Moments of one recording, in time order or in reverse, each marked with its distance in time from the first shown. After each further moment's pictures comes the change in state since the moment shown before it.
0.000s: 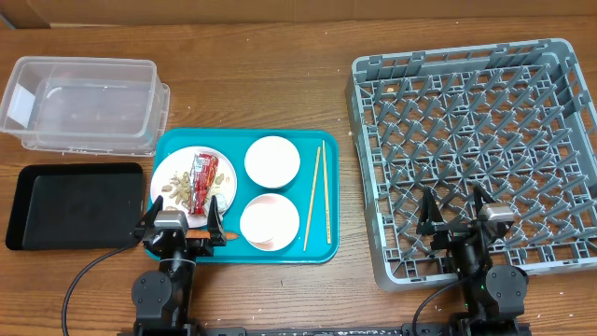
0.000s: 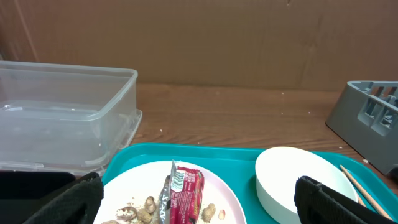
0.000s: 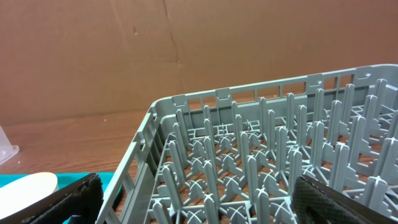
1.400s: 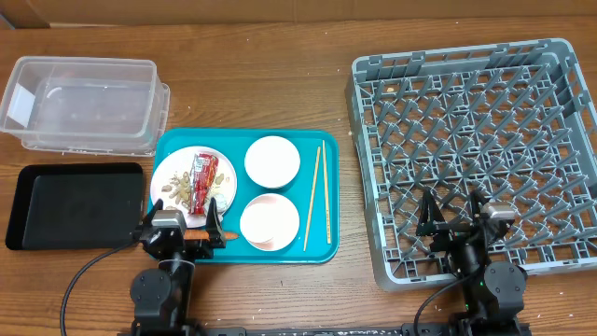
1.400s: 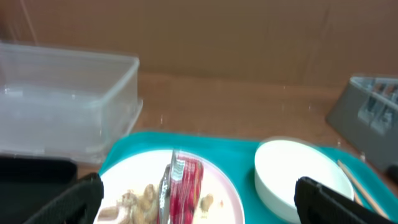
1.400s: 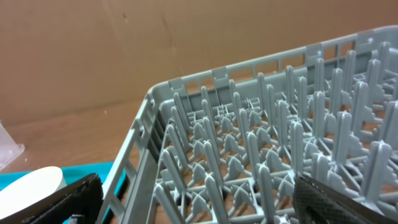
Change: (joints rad) left arm 0.000 0.000 0.042 -0.105 -0.008 -0.035; right arm 0.000 0.002 0.024 -0.106 0.001 0.084
